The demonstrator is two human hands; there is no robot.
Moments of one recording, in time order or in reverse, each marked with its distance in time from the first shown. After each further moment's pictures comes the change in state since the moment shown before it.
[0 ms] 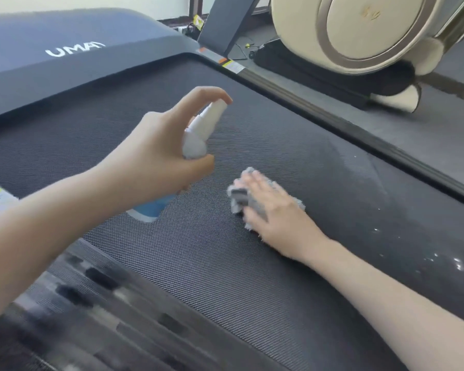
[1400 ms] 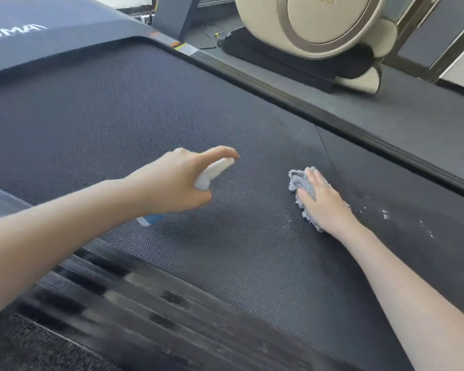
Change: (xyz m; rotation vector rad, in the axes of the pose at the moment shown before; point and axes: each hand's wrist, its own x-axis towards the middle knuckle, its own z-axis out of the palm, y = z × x) left_hand -0.017 0.033 0.104 0.319 -0.330 0.177; right_hand -0.123 0.124 -0.044 0.100 0.110 0.620
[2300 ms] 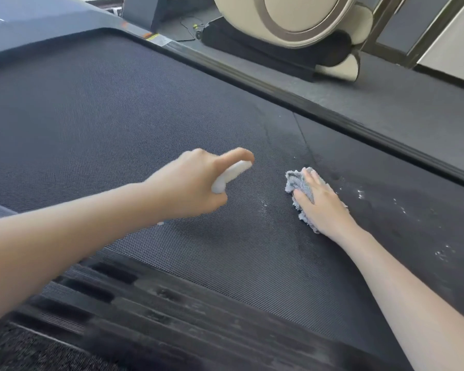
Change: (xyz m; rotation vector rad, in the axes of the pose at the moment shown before) left_hand 0.016 0.045 0.035 0.036 0.059 0.143; right_hand -0.045 0.024 -0.014 -0.038 0.015 0.017
